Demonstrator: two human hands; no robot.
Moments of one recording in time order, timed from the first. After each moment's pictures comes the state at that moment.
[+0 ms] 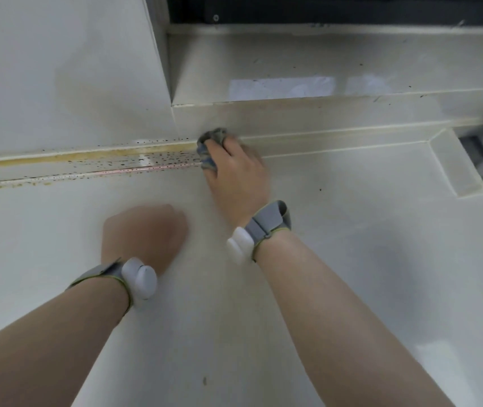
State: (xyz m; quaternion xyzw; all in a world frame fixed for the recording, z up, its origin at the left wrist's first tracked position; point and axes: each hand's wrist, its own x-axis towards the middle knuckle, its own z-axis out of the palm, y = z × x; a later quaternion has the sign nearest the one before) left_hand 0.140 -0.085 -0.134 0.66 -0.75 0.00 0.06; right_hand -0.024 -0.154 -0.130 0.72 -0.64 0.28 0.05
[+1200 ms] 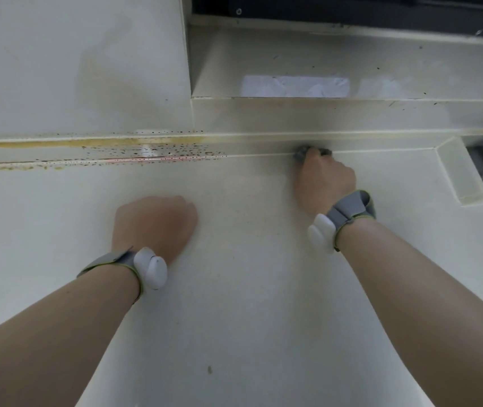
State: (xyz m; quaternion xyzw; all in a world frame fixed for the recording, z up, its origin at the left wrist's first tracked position) left_hand 0.143 -0.084 -0.132 0.64 -0.76 0.00 0.06; right_hand -0.133 -0.157 -0.129 0.64 -0.77 -0.02 0.04
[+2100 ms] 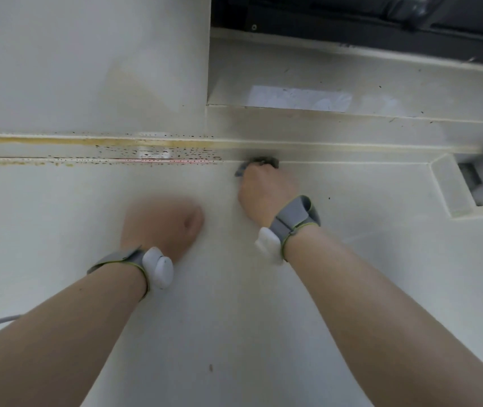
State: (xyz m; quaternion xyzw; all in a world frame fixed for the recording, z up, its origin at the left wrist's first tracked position) left_hand 0.145 -0.086 -0.137 0.63 -0.77 0.00 0.10; right_hand -0.034 -0.137 -0.078 0.74 -0.66 -0.04 -0.08
